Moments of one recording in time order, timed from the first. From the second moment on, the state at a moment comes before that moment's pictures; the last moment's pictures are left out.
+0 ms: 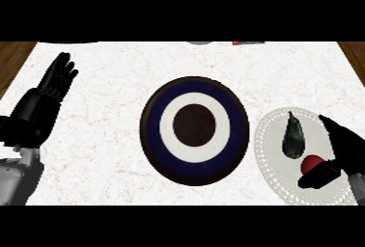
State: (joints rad) left arm -0.26 0.45 -0.08 -1.61 0.22 0.10 0.08; right arm -0.15 -0.75 0.37 -1.76 0.29 0.08 1.10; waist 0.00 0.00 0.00
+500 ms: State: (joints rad) left arm -0.26 0.42 -0.05 -1.58 0.18 0.07 0.06; right arm -0.11 -0.68 0.34 -1.65 0.34 0.11 1.07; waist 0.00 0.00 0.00
